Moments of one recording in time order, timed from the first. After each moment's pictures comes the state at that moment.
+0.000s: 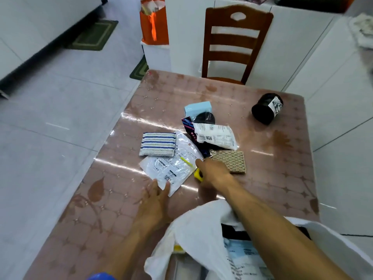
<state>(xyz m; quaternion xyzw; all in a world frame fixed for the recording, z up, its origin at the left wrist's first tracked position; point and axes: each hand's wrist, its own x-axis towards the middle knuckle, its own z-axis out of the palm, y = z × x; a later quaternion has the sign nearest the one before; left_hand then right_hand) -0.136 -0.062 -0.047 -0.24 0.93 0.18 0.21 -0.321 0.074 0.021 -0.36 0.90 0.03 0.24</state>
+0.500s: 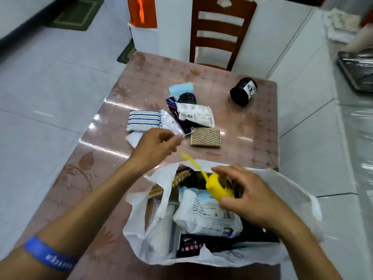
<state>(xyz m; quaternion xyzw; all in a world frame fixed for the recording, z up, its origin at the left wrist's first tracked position) -0.175 -0.008 0.146 -0.18 0.87 0.46 0.00 -0.187 0.255 0.201 -0.27 0.87 -0.29 0.29</state>
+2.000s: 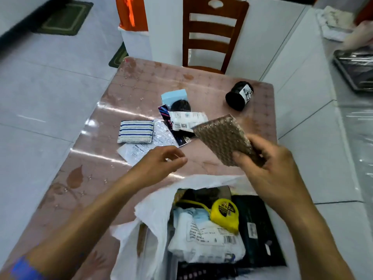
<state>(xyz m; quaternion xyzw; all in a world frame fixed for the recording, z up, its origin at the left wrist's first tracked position) -0.200 -0.011 0.127 -0.13 0.86 0.48 0.14 -0.251 0.229 0.222 -0.18 0.89 -0.41 0.07</state>
